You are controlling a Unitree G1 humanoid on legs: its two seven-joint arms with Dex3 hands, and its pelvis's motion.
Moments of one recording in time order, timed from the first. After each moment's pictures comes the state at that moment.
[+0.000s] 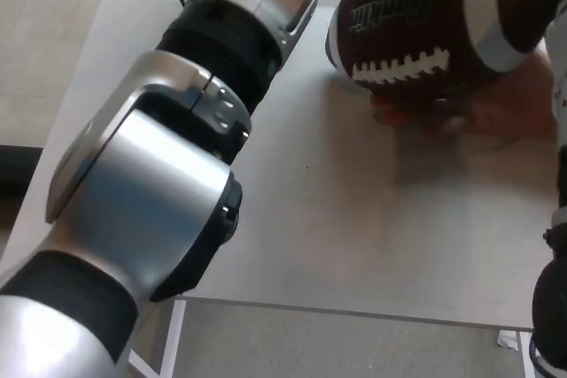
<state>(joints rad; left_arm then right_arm) -1.46 0.03 -0.35 1.10 0.06 0.57 0.04 -0.97 -0.16 -0.42 0.65 0.25 0.09 -0.30</state>
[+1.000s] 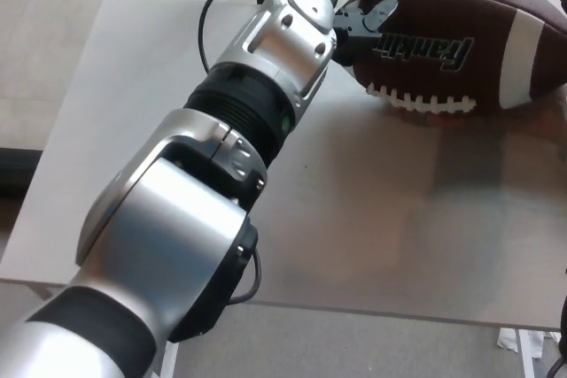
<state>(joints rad) -1.29 -0.05 -0.27 1.10 0.14 0.51 0.02 -0.90 -0.21 -0.46 0.88 0.24 -0.03 -0.39</state>
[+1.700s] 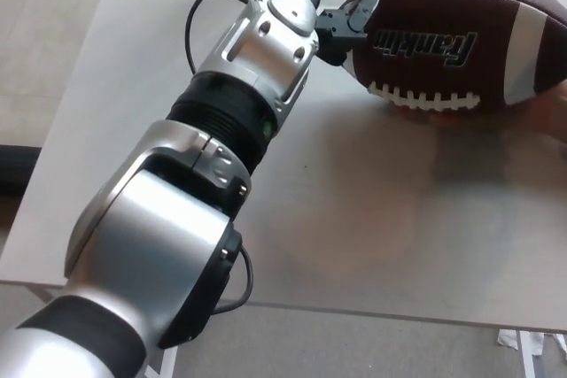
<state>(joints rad) -1.24 -0.03 -0.23 1.03 0.14 0.51 0.03 -0.97 -0.35 -0.35 0.47 0.25 0.06 -0.31</state>
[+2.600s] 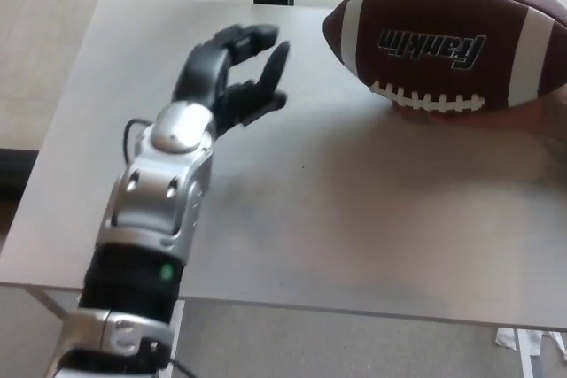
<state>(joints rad) -0.53 0.02 0.09 0.31 0.05 0.51 -0.02 -0.14 -0.28 -0.48 -0.11 0.34 0.11 -0.22</state>
